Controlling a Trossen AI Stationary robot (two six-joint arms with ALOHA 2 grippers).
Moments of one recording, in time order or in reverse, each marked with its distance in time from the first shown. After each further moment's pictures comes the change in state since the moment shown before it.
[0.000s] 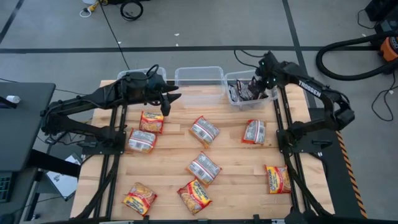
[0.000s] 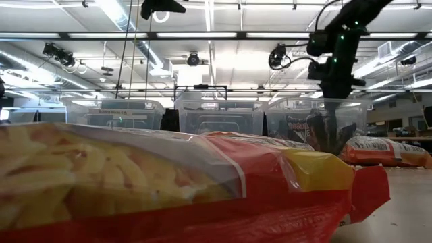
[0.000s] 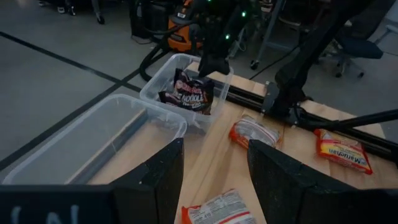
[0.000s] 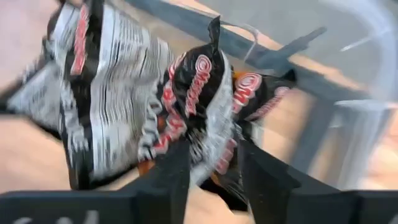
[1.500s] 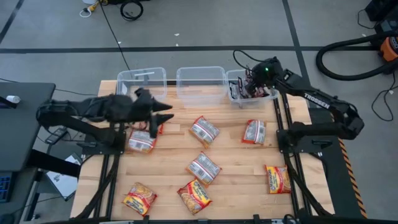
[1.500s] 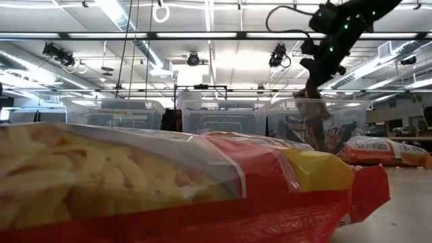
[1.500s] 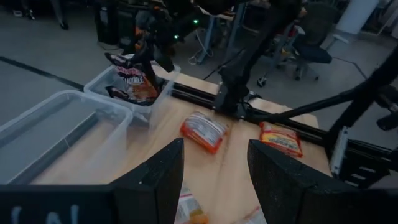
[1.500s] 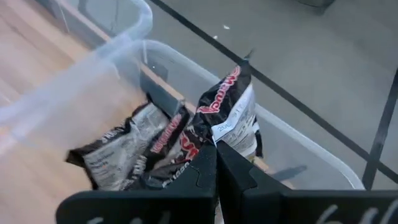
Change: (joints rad) left arm -0.346 -0.100 0.000 -0.065 -0.214 -0.123; right arm 0.141 -0.181 -0.173 0.459 0.089 -0.191
